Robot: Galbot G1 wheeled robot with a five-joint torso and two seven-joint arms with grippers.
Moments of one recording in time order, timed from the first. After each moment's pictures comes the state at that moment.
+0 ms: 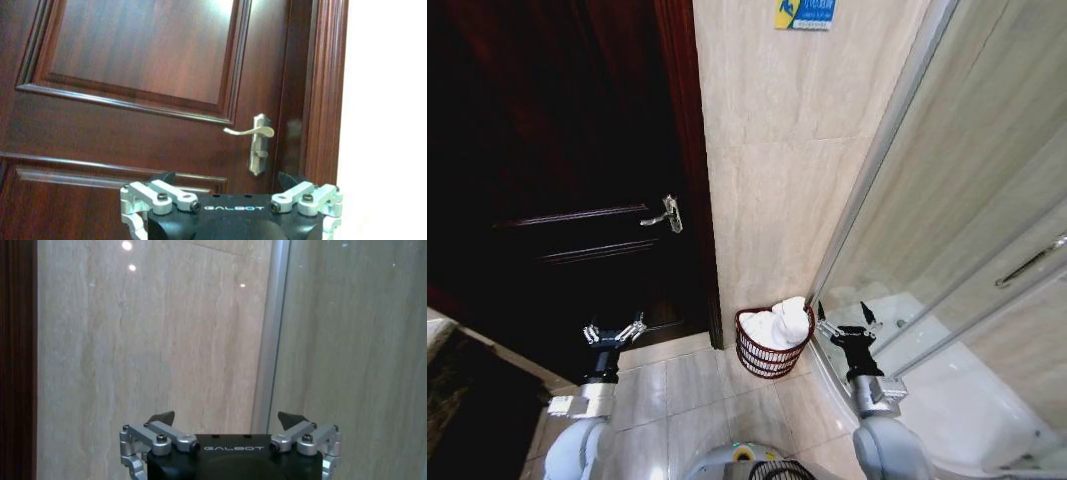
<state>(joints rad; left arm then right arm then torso) 1.64 -1.42 -0.78 -2.04 -0.44 -0.33 0.21 -1.75 1.57 0.58 2.33 -0.06 -0.02 0.06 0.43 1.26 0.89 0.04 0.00</state>
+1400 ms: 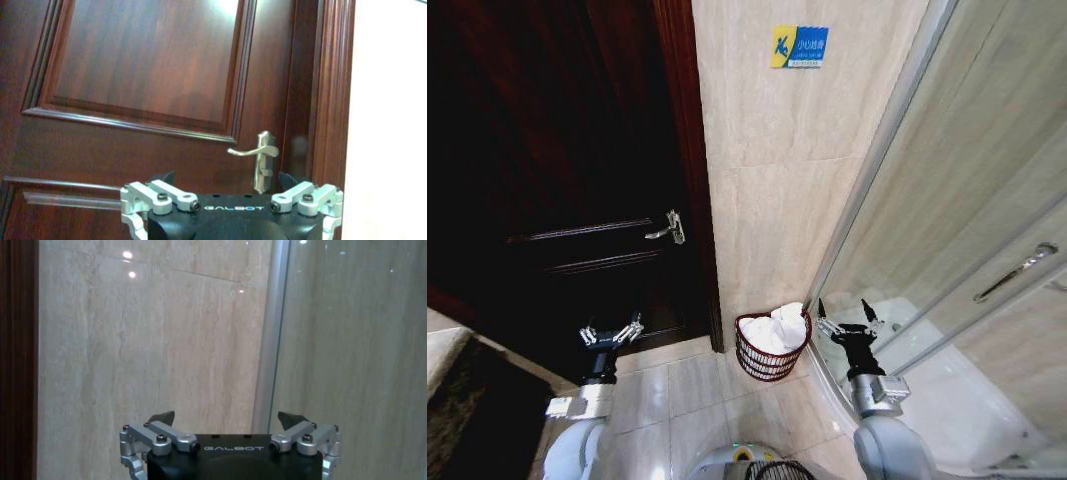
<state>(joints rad) 1.64 -1.42 -0.78 -2.02 -0.43 -0.34 0.18 -1.75 1.58 0.57 2.34 -0.06 -0.03 0.06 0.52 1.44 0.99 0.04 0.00</state>
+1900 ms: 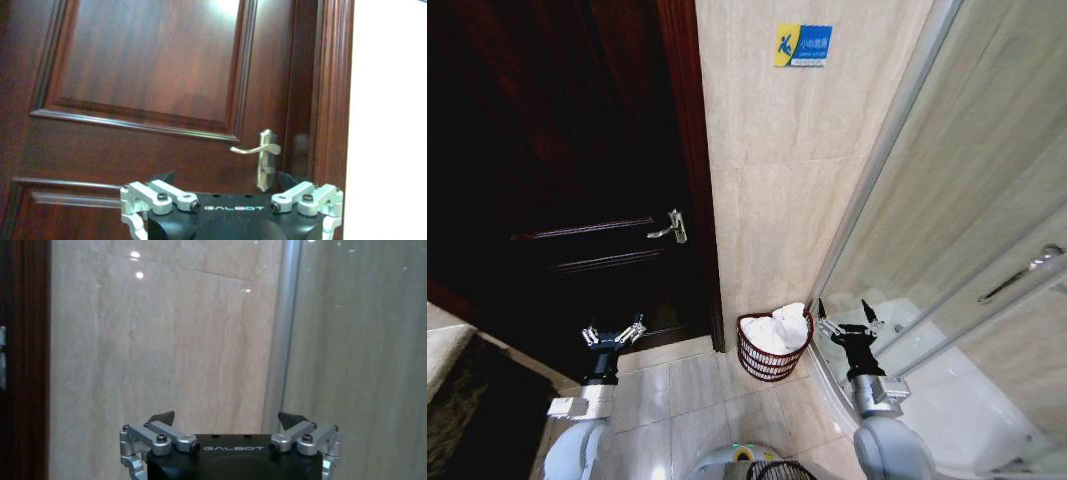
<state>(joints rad) 1.64 -1.42 -0.78 -2.02 -0.42 -0.35 0.22 -1.75 1.57 0.57 2.34 -0.06 -0.03 0.06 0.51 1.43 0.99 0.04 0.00</state>
